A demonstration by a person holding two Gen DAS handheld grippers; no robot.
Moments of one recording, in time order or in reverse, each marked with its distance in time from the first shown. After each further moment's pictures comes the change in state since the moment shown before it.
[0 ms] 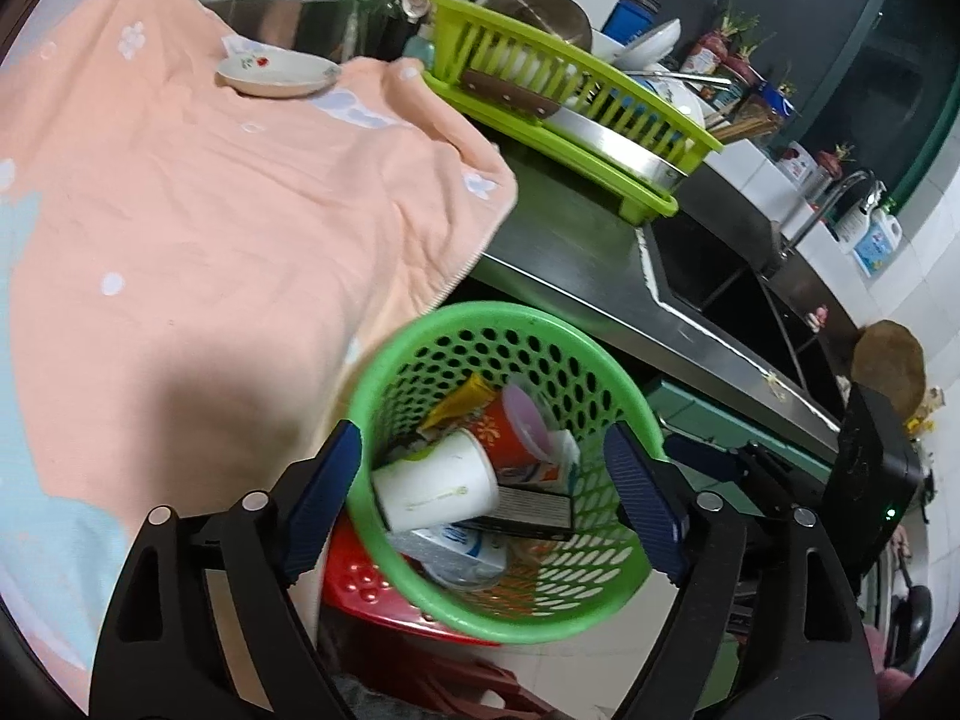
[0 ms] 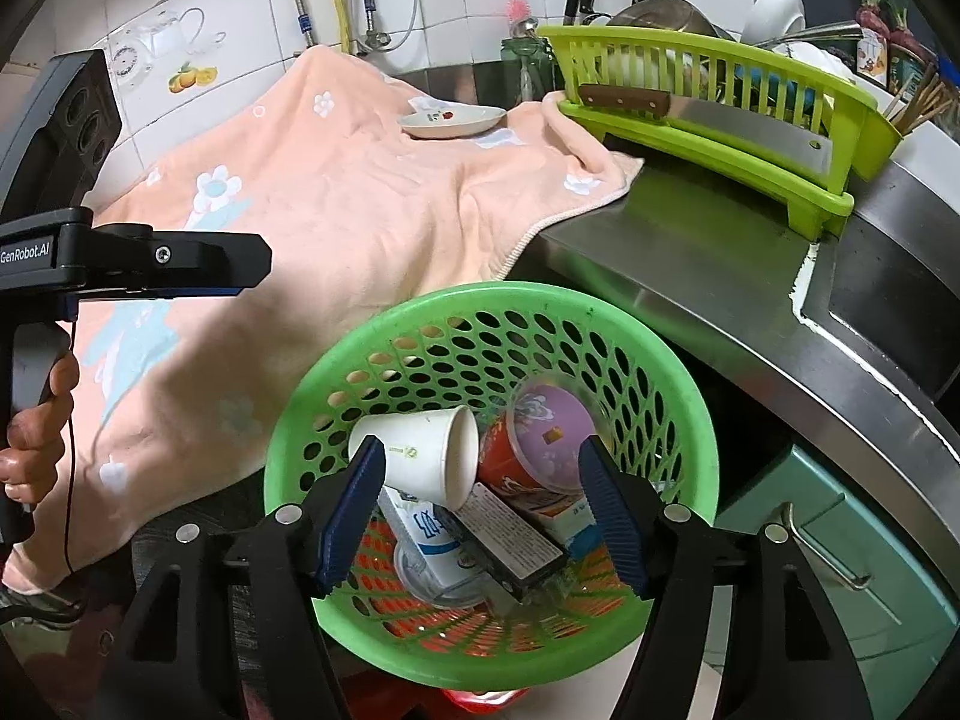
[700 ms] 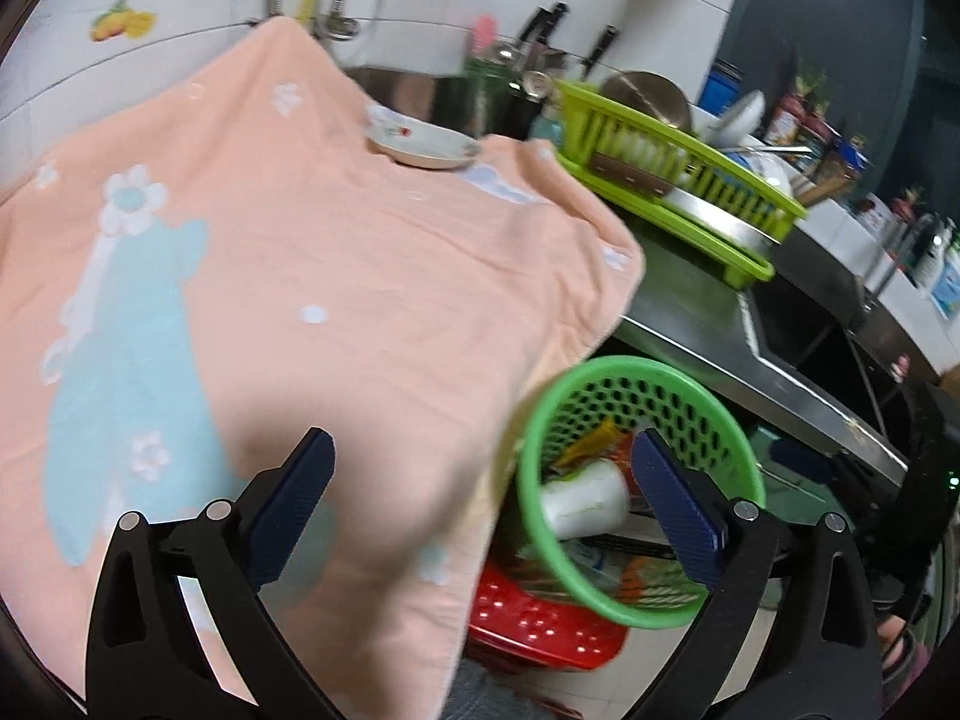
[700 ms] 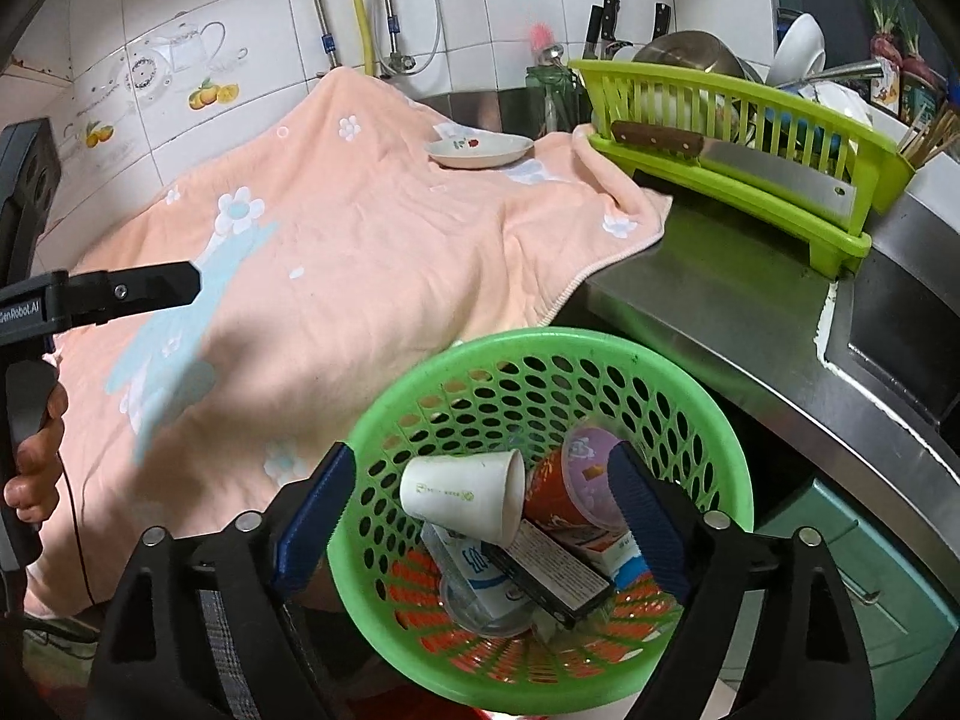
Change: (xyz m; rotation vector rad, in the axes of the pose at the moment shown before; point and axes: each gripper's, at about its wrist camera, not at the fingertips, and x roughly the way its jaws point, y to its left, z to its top) left arm -0.078 0.046 -0.016 -0.053 -0.168 0.271; right arm -0.008 0.034 0.023 -0.005 -0.047 0.012
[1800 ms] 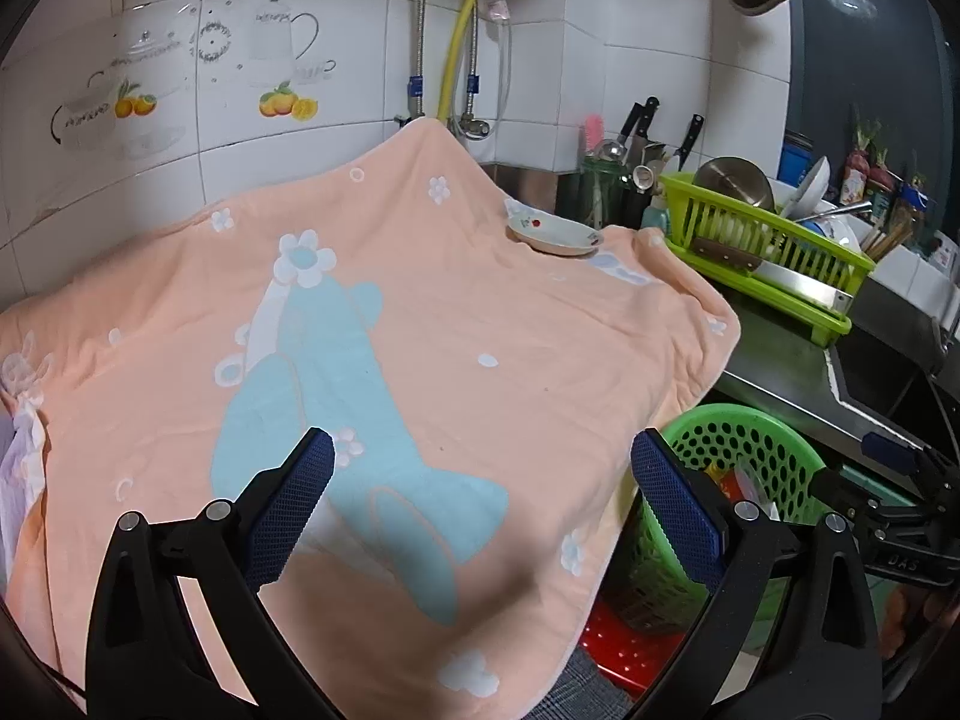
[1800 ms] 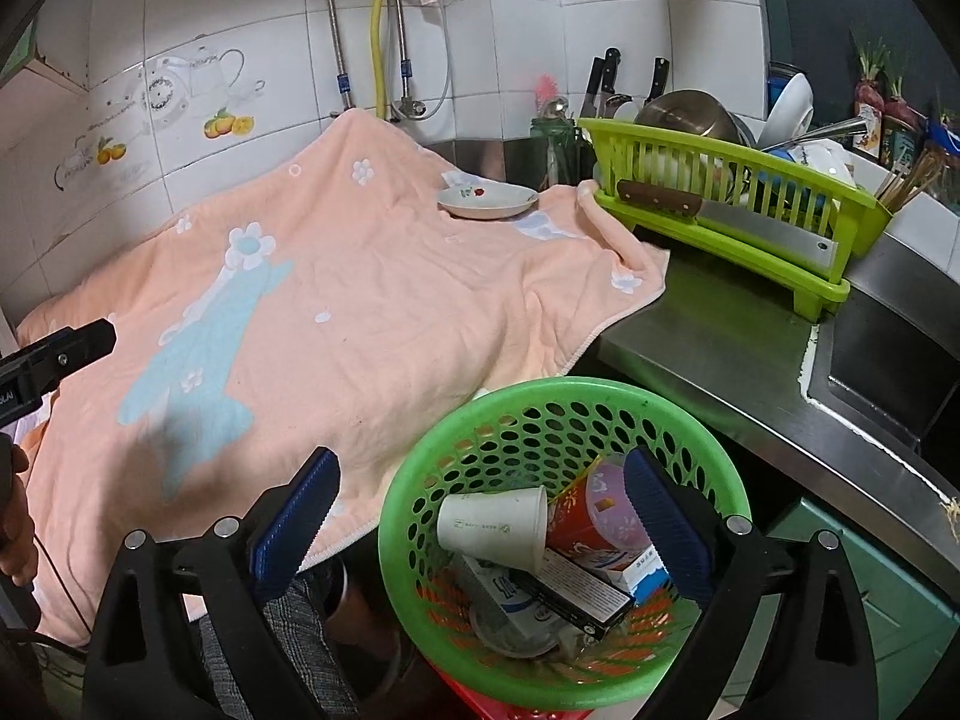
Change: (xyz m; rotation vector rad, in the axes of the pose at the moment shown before) left arm -0.090 0.022 -0.036 -0.016 -0.235 0.280; right arm -0.030 0.036 0.005 -0.011 -0.104 -0.050
